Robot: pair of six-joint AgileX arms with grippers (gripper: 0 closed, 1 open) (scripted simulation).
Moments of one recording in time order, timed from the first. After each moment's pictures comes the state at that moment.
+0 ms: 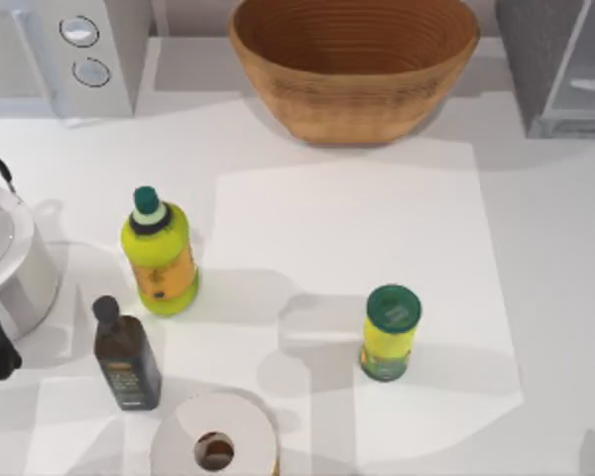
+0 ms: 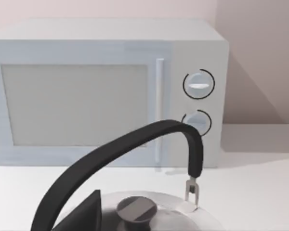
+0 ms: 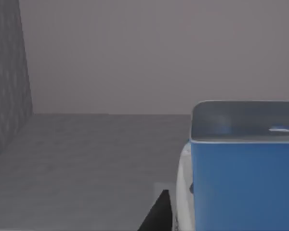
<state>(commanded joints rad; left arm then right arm) 0.00 0.00 0.00 0.00 0.00 0.00 -0.33 2.08 0.87 1.22 -0.30 0.01</state>
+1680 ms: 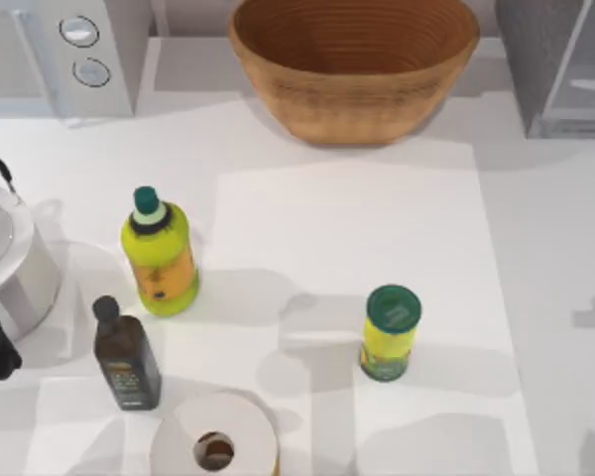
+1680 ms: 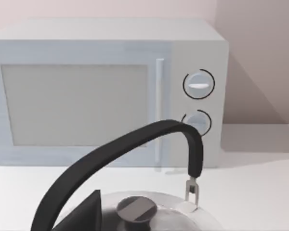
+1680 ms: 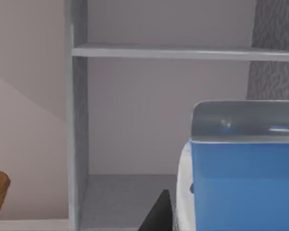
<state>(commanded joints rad) 0.00 0.00 0.00 0.00 0.00 0.00 -0.11 0.24 0.18 0.21 -0.01 -0.02</state>
